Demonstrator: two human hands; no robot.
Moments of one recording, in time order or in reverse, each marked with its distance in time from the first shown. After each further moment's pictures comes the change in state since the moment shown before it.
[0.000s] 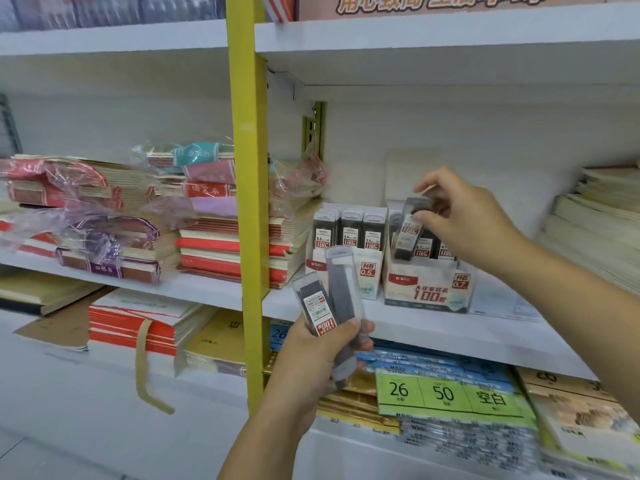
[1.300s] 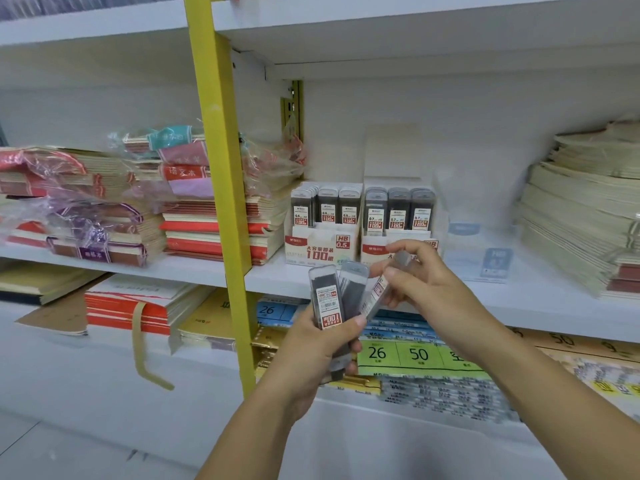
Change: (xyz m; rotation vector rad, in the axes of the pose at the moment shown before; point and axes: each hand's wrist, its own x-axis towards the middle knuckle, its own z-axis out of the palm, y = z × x) left_hand -0.015 -0.025 0.017 0.085 -0.081 -0.074; right_hand -0.120 0.002 0.037 0.869 -0.220 0.283
